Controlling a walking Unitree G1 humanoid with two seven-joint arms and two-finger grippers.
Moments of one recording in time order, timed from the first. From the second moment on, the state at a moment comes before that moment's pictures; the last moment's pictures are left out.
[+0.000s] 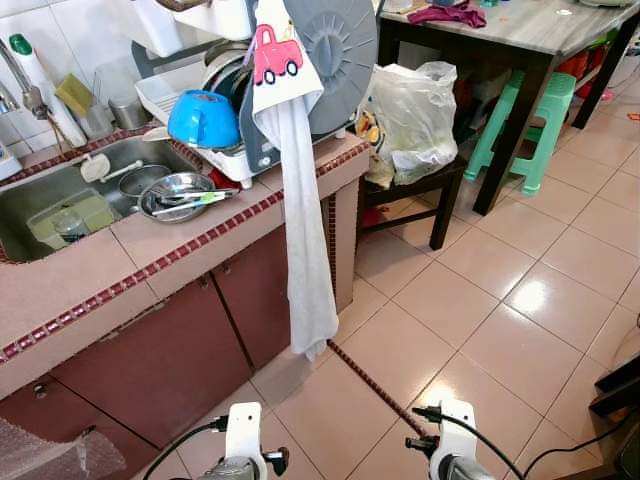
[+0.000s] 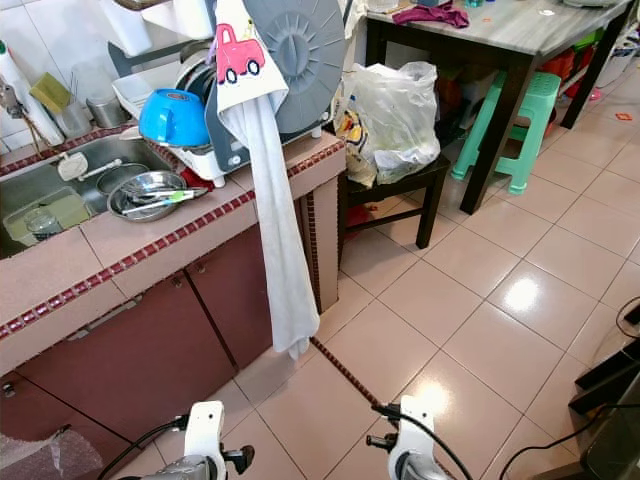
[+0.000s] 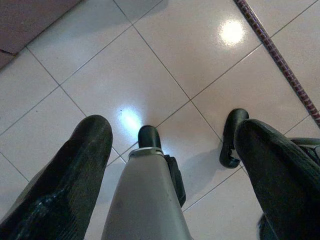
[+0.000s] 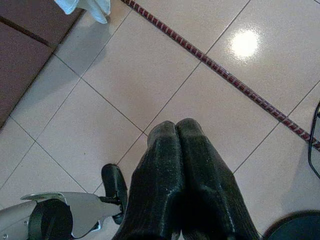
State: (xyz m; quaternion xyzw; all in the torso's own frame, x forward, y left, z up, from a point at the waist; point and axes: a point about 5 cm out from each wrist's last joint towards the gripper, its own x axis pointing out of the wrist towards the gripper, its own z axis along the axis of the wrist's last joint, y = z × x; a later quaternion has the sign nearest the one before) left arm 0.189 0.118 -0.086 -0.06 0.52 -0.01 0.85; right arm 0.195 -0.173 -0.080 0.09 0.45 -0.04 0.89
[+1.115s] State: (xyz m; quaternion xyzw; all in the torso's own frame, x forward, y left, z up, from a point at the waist) left arm 0.189 0.118 -0.086 -0.06 0.52 -0.01 0.85; right arm 0.195 -0.173 -0.080 0.09 0.45 -0.04 0.89
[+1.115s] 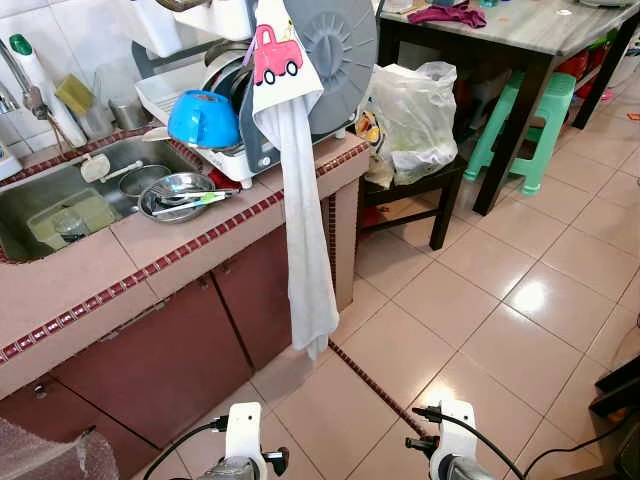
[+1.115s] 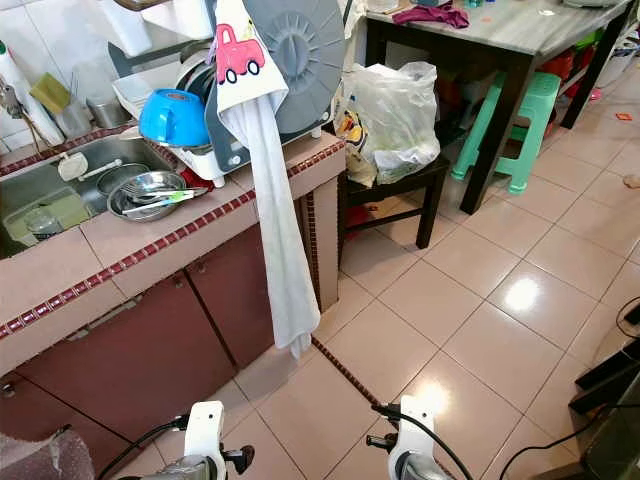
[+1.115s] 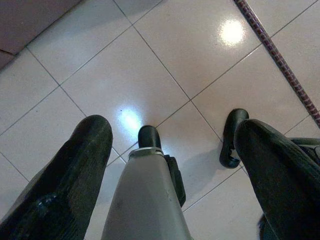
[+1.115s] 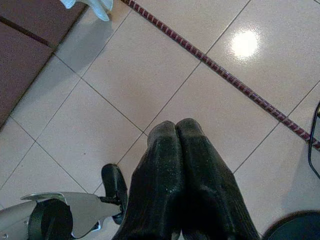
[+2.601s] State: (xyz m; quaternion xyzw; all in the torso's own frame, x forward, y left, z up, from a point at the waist) left arm 0.219 0.165 -0.069 -0.01 0.46 -0.03 0.89; right arm 0.198 -0.195 -0.076 0.00 0.45 -0.03 0.89
